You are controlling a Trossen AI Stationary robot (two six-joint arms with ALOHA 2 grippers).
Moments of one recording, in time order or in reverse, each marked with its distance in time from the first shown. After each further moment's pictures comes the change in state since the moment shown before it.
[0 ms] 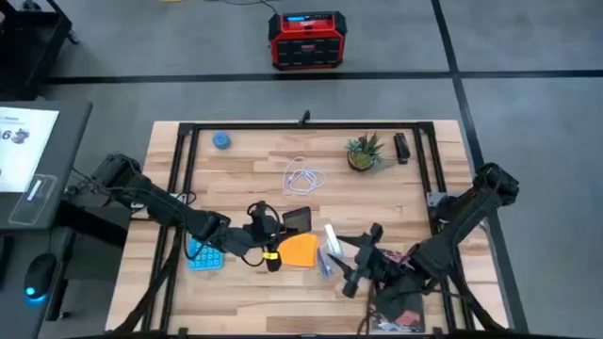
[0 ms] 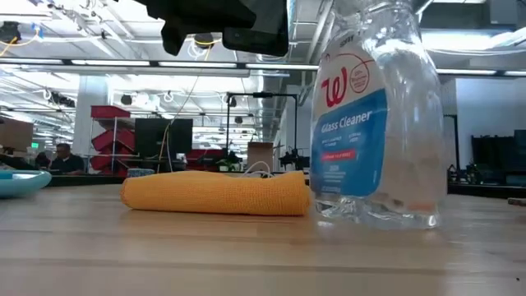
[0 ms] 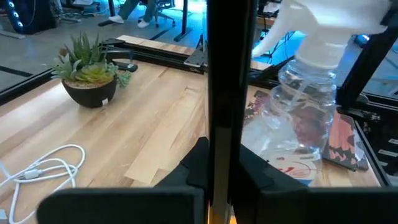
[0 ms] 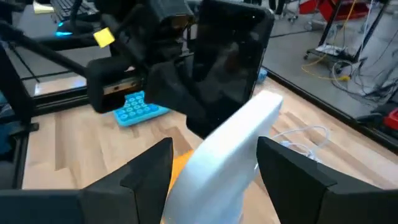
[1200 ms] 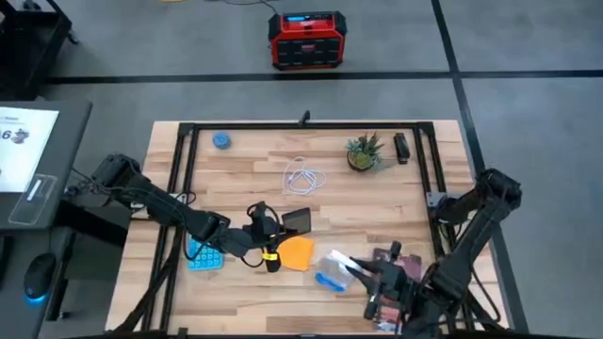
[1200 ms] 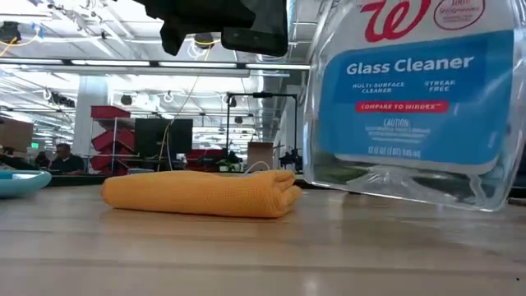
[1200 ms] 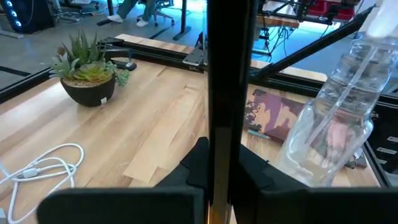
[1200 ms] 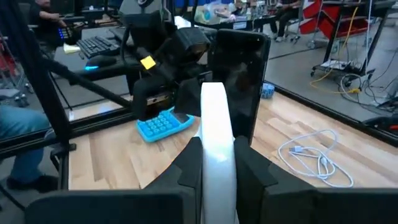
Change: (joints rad) left arm -0.005 0.000 0.000 -0.004 0.000 -0.002; right arm 0.190 0.034 0.034 -0.039 0.217 0.157
